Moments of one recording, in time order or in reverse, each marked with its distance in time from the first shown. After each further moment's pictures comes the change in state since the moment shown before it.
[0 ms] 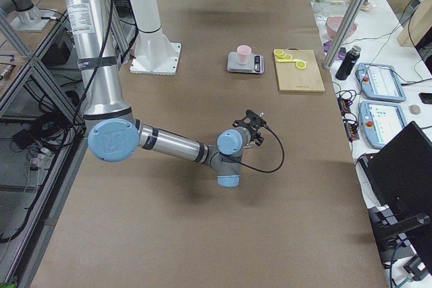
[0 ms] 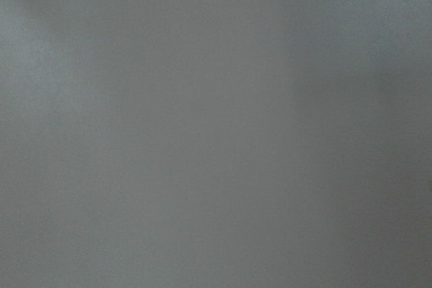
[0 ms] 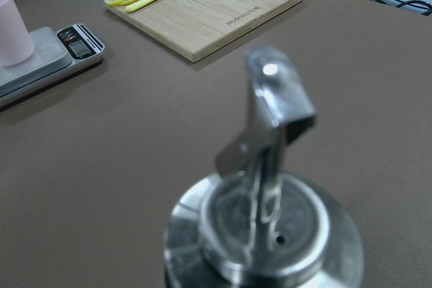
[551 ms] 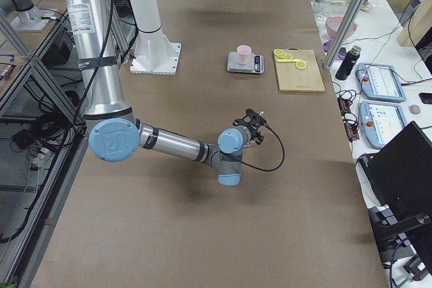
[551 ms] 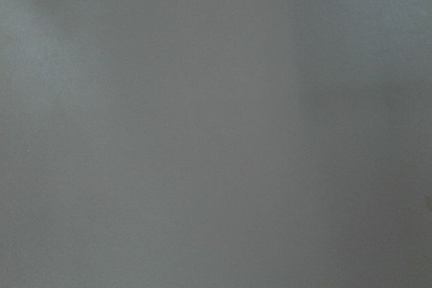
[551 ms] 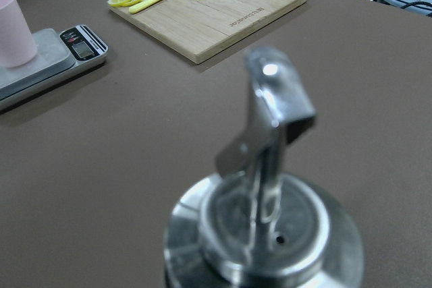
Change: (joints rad) left arm 0.000 -0.003 -0.003 -0.016 0.000 -0.089; right arm -0.003 0.002 0.005 -0.004 0.001 0.000
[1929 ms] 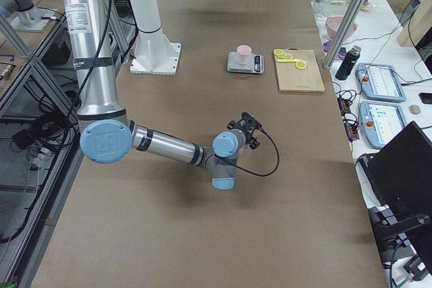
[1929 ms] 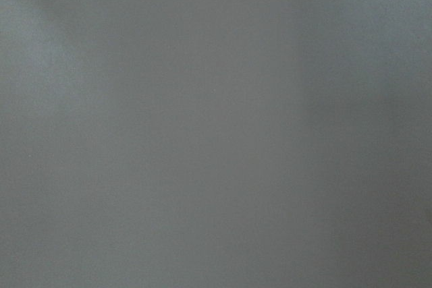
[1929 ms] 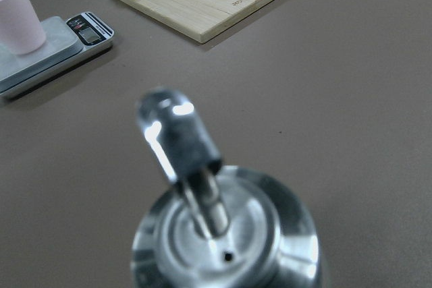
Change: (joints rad) left arm 0.000 -0.007 0.012 -0.018 0.002 -0.011; right arm 0.003 -0.054 0.032 -0.004 0.036 0.022
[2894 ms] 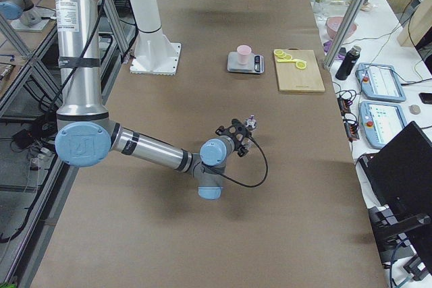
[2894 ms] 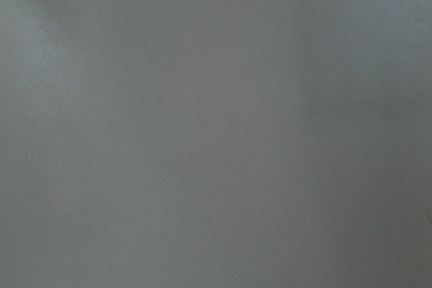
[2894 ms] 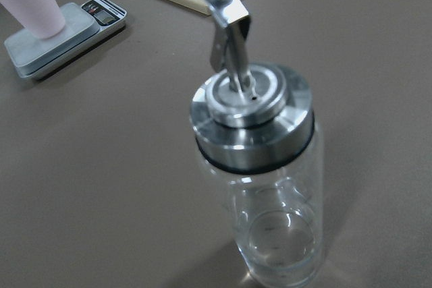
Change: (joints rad) left arm 0.000 0.002 0.001 0.000 0.000 0.001; right arm 0.064 -0.099 0.057 -0.004 0.111 0.037
